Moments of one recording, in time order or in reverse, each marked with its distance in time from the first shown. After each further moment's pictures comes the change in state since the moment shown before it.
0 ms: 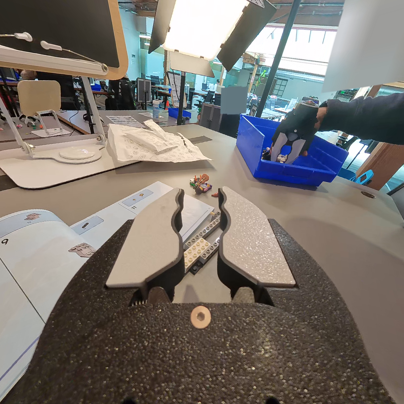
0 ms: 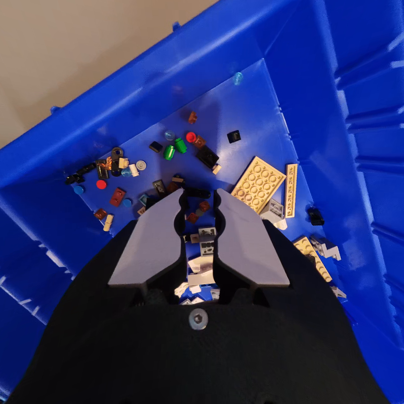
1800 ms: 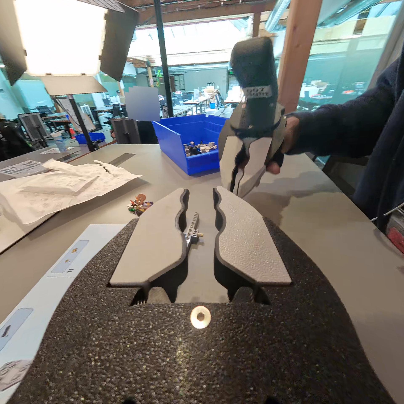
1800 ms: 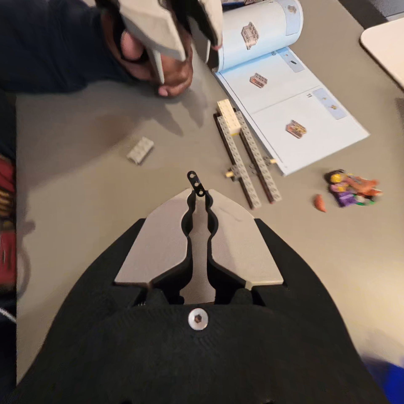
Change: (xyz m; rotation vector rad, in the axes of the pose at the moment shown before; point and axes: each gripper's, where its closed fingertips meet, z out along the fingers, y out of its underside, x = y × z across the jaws) left arm 0.063 0.002 0.004 0.008 0.466 0.227; right arm -0.035 -0.312 0.034 0.609 0.206 0.456
